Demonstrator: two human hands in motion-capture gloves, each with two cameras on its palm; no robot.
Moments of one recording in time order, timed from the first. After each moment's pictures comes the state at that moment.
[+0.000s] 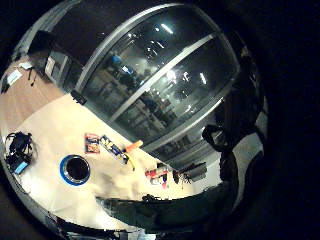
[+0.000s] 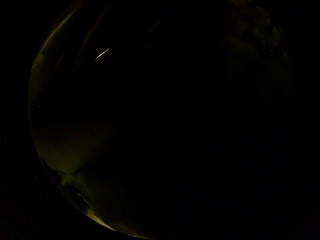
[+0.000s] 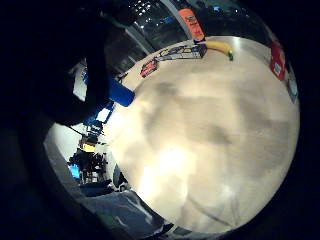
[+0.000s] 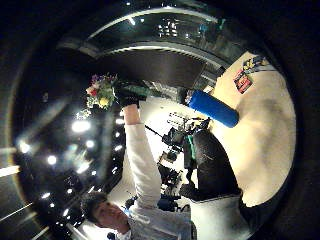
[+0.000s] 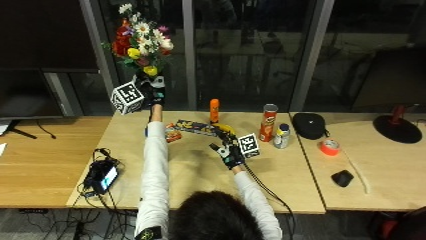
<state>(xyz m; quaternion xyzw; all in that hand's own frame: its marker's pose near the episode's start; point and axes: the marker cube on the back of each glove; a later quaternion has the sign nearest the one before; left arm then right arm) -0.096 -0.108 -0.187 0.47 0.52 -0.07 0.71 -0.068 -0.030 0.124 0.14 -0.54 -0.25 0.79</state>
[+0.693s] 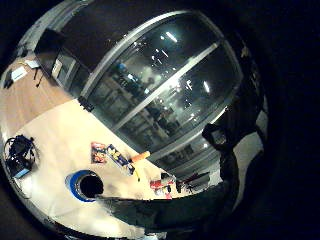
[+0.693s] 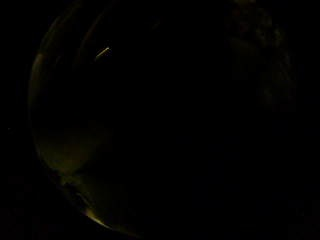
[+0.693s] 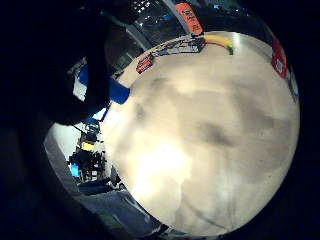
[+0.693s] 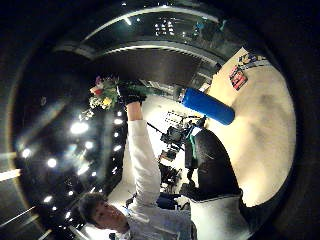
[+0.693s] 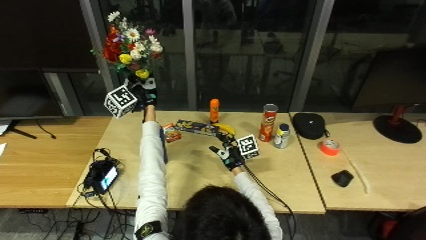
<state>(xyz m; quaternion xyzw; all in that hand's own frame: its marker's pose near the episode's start) -0.138 -0.131 -0.166 0.50 0.51 -0.10 0.69 -0.055 -0.053 0.146 0.19 -0.45 -0.19 0.85</state>
